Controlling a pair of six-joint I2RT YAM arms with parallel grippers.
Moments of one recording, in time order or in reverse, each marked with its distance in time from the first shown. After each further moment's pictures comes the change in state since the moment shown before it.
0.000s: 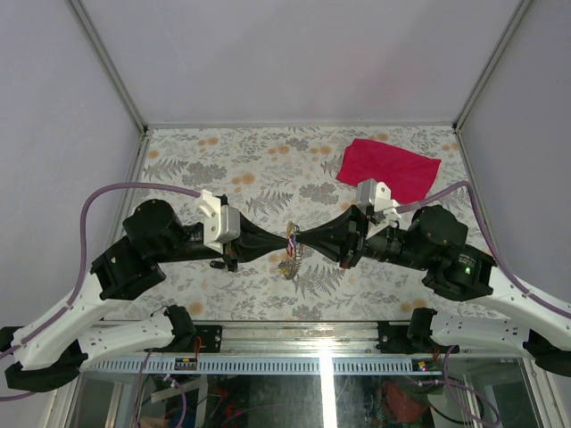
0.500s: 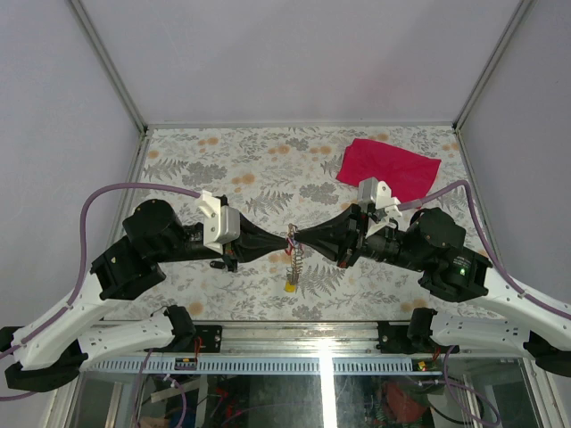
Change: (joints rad) left arm 0.000 0.000 0.000 0.000 0.007 0.000; right arm 0.000 -0.007 -0.037 0.064 0.021 0.044
